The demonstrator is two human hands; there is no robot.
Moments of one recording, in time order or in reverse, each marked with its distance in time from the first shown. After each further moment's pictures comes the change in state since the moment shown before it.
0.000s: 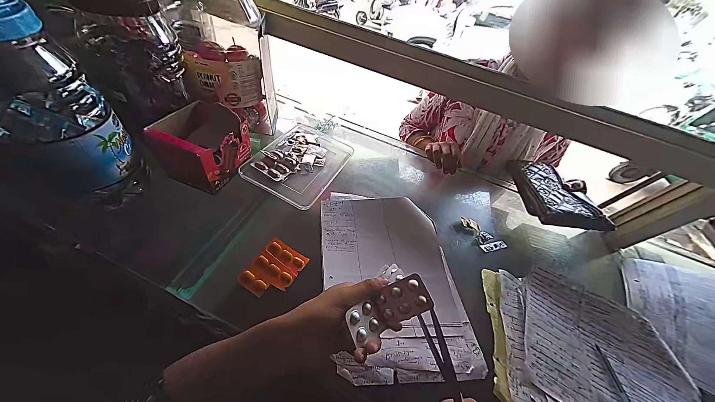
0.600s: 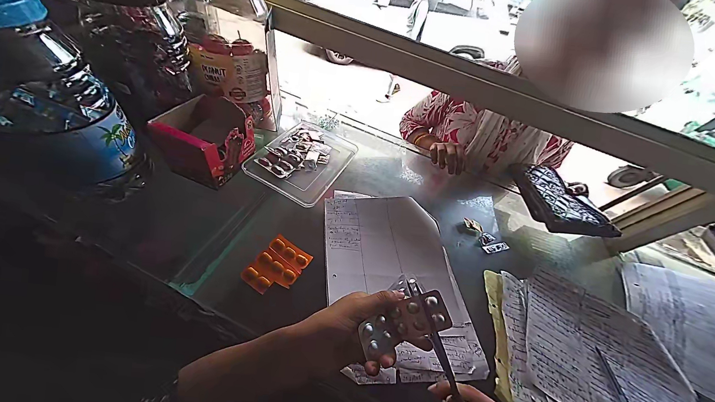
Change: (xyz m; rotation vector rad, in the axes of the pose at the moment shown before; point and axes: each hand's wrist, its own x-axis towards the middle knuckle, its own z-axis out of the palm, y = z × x) left_hand 0.003 -0.012 0.004 -0.004 -0.106 0.033; right_hand 0.016 -0.003 -0.002 -0.109 0.041 -0.054
